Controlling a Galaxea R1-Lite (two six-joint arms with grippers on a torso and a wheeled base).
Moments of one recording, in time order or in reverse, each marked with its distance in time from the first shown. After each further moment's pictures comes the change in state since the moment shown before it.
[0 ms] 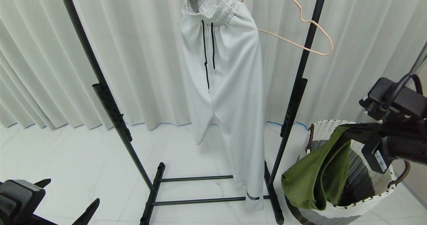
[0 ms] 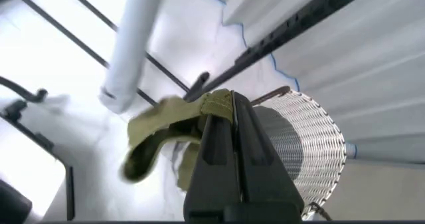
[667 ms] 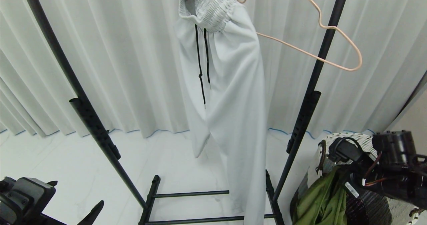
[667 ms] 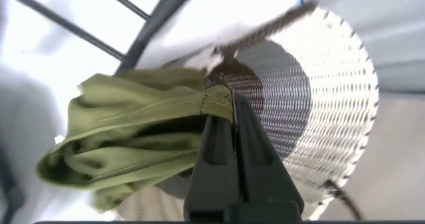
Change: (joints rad) left arm 0.000 0.060 0.000 -0.004 0.002 -0.007; right arm -0.310 0.371 0.388 -0.506 0.023 -0.098
